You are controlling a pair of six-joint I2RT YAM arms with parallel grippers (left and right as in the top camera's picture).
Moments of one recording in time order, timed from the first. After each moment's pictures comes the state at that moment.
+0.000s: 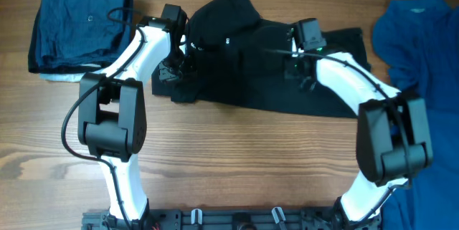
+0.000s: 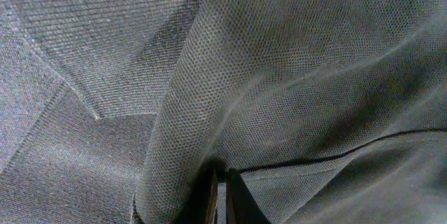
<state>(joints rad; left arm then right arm) -0.22 2.12 1.58 -1.01 0.15 -0.38 0.22 1.89 1.23 -0.54 0.08 0.16</state>
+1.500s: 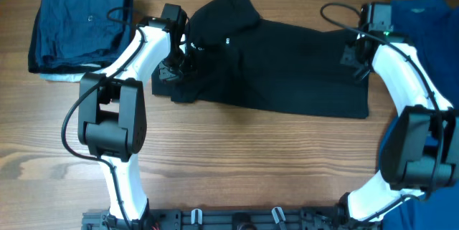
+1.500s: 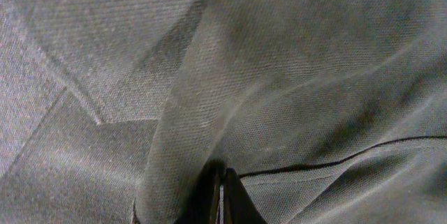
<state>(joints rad) -0.22 2.12 1.58 -1.01 0.15 -0.40 -0.09 1.82 1.35 -0.72 0.21 0.14</state>
